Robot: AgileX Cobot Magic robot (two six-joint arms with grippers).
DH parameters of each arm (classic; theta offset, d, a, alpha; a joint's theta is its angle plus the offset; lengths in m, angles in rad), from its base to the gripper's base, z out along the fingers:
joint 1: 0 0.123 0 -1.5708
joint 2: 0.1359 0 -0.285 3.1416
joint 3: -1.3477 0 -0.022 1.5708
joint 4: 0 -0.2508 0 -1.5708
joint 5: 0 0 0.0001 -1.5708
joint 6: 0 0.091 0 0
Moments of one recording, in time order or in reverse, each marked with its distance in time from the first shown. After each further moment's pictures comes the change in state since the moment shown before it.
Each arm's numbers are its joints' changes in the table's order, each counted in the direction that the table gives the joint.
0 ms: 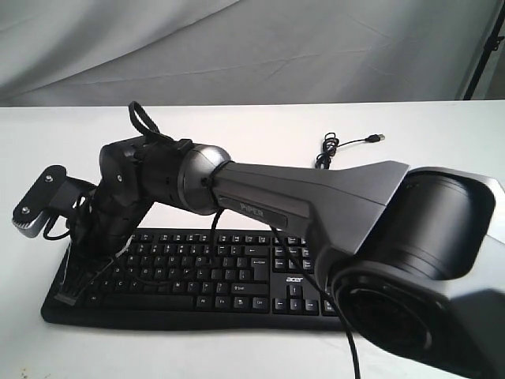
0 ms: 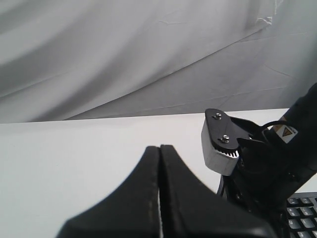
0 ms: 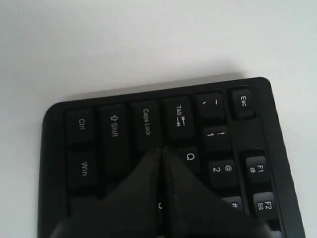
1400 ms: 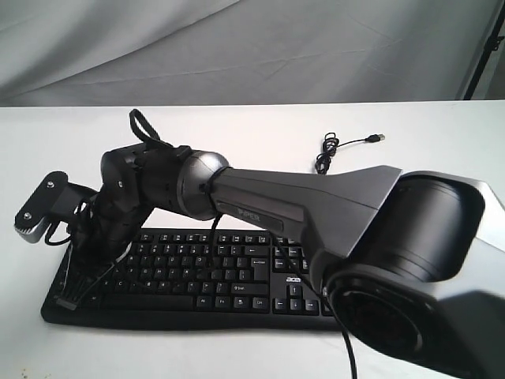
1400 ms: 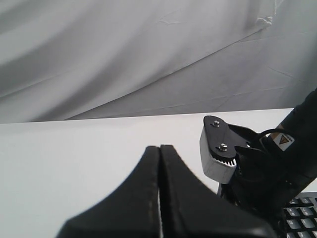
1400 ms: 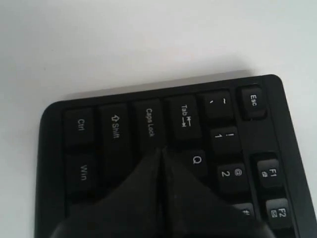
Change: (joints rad) left arm 0.000 0.000 0.000 0.000 0.000 0.000; right arm 0.000 0.021 0.000 -0.018 0.014 -0.013
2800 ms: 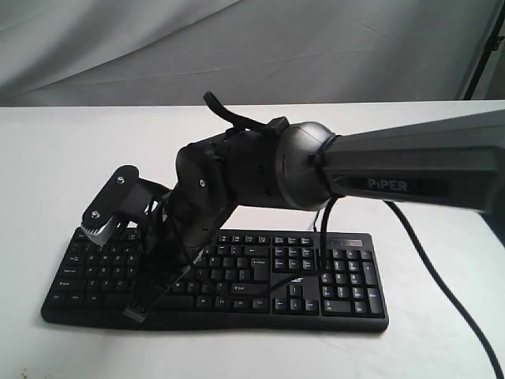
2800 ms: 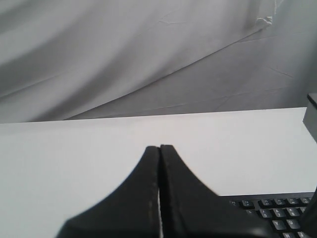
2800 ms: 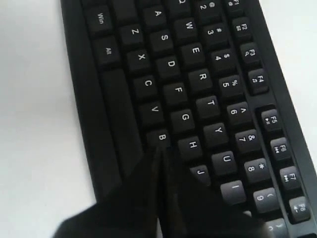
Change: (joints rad) left arm 0.000 0.000 0.000 0.000 0.000 0.000; right arm -0.036 -0.403 -0.592 0.078 0.149 0.089
